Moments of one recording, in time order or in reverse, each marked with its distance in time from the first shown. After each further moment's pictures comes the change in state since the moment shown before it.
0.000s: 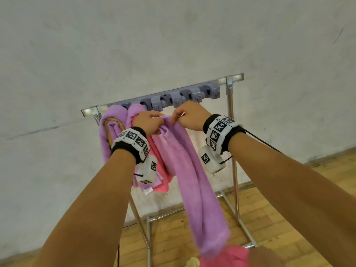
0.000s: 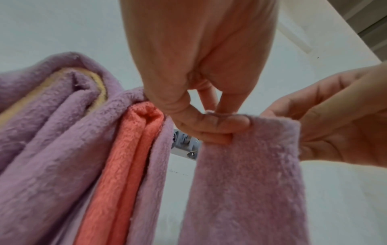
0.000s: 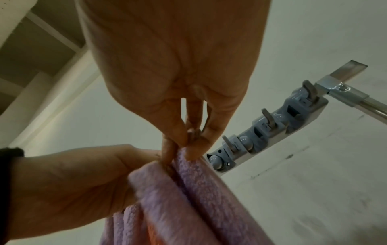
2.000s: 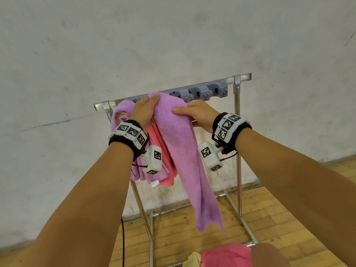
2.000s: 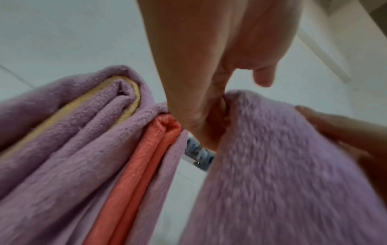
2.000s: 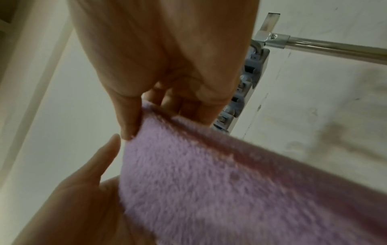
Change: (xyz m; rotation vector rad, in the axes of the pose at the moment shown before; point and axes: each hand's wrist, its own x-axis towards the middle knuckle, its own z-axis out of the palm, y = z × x) left_hand -0.023 0.017 -0.025 -0.698 0.091 -0.008; right_hand -0.005 -0.003 0.014 0.789 -0.026 0.175
